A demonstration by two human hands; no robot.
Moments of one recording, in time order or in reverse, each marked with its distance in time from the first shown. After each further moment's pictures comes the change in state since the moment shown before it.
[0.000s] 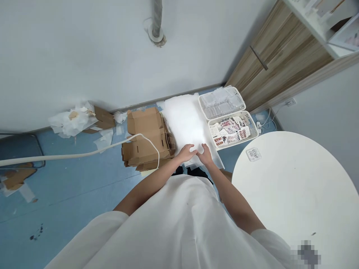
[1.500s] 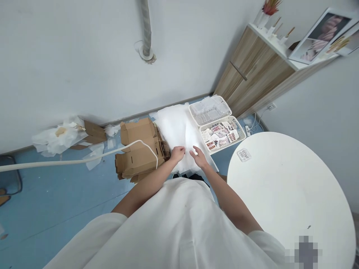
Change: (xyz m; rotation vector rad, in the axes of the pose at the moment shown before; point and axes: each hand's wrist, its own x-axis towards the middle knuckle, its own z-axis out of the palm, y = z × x) left_hand 0.025 0.003 -0.014 -0.151 0.200 0.068; right_hand -0.004 -0.023 -0.010 0.177 0.008 -0.114
